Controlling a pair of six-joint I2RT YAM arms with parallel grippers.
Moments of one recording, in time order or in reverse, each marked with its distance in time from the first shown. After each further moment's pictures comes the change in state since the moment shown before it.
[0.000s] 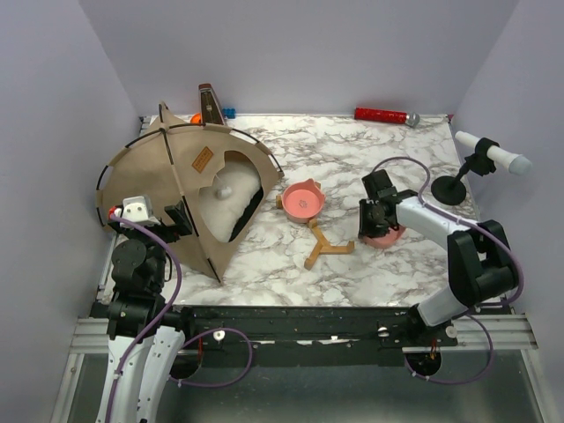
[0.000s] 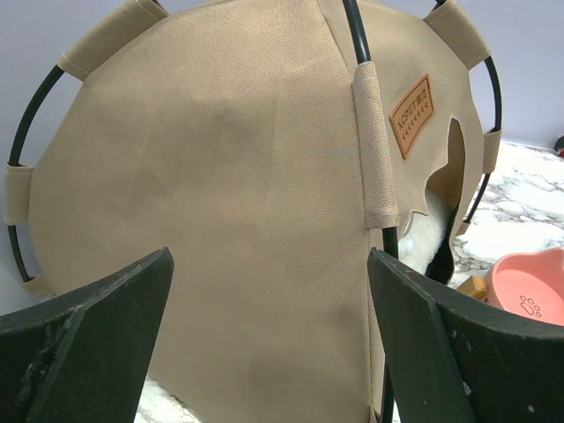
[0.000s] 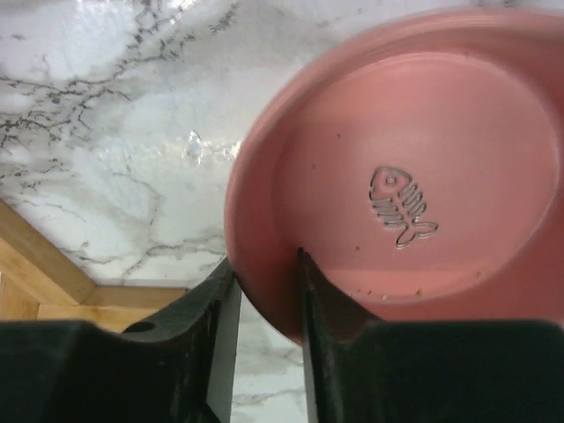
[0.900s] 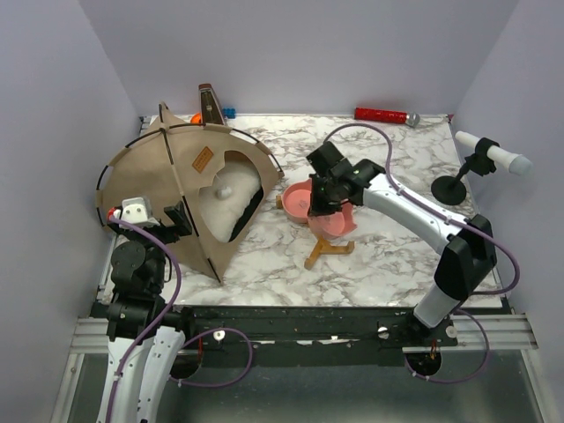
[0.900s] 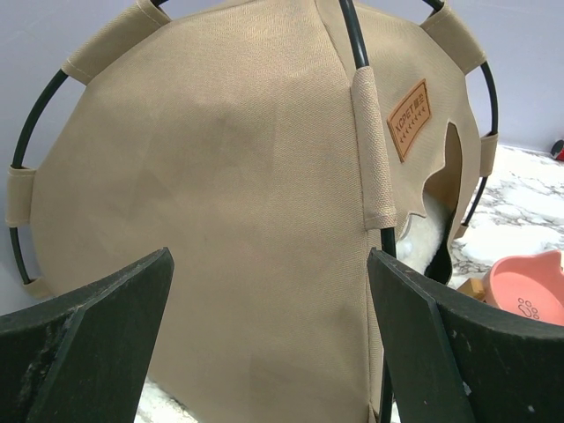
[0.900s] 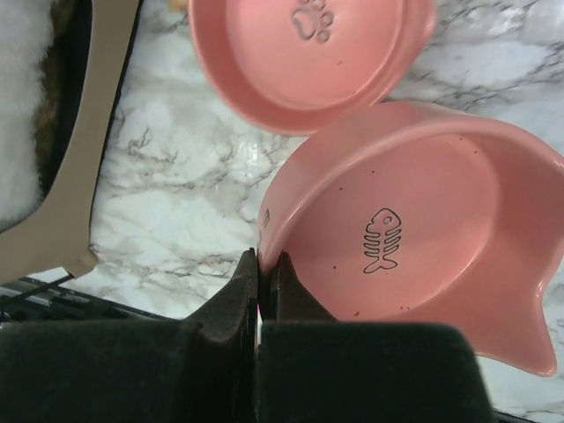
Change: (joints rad) left arm 0.000 -0.008 0.000 0.000 0.000 0.001; right arm 0.343 0.101 0.560 -0.287 -0.007 0.267
